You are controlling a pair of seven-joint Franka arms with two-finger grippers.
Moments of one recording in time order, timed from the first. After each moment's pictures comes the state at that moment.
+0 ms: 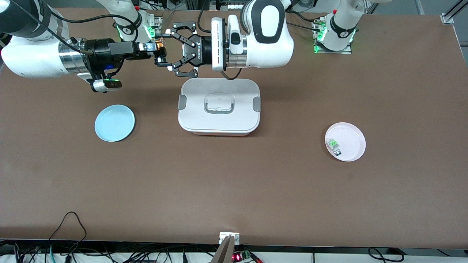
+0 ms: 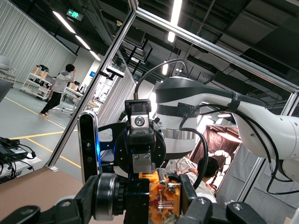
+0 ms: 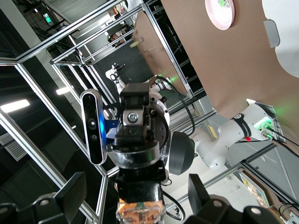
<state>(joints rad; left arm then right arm) -0.42 0.43 -0.52 -1.52 -2.06 2.48 1.83 0.04 -0.06 0.09 -2.05 1.50 1.56 0.12</state>
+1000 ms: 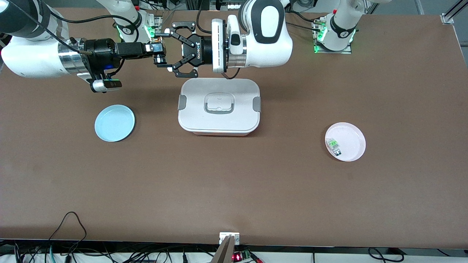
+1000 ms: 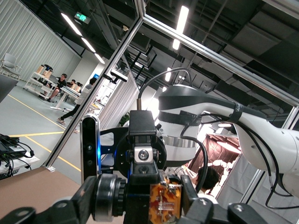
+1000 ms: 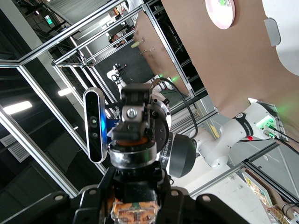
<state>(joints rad) -0.43 0.43 -0.52 -1.51 -2.13 2.49 1.81 0.04 -0.06 0.09 -2.05 1.51 1.56 0.13</state>
